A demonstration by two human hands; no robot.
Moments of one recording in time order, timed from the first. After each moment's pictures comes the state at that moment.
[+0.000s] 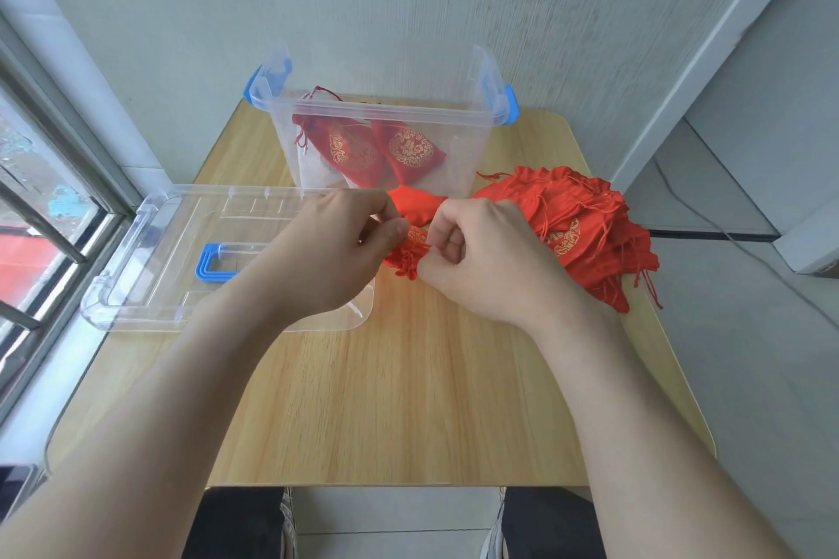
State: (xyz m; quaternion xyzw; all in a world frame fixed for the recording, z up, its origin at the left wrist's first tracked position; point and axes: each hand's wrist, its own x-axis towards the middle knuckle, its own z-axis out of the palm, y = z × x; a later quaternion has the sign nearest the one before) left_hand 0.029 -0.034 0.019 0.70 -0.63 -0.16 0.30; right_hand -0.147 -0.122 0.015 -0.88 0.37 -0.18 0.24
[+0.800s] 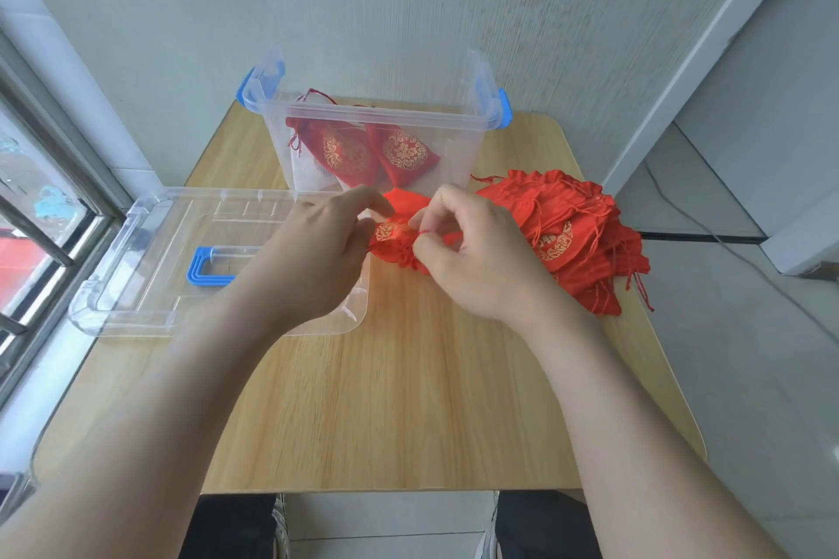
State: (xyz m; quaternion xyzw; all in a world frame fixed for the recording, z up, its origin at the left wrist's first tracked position) left_hand 0.036 -0.032 0.009 0.71 -0.63 -0.12 0.28; right_hand -0.140 -0.127 0.004 -0.84 0.34 -0.26 0.33
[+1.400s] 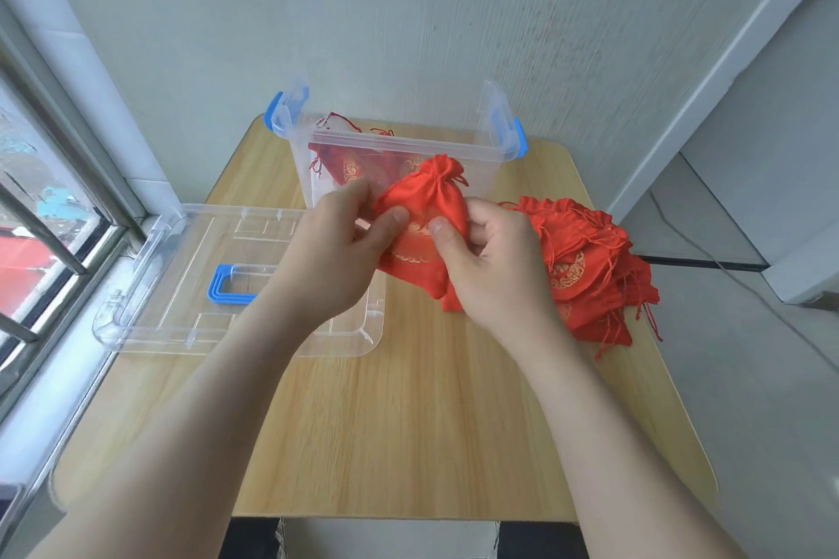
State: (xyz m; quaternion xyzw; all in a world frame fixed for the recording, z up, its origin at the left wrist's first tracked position) left_hand 0.043 -0.048 0.010 0.68 -0.51 -0.22 0.48; right_hand -0.118 -0.130 -0.005 -0.76 0.35 -0.40 0.38
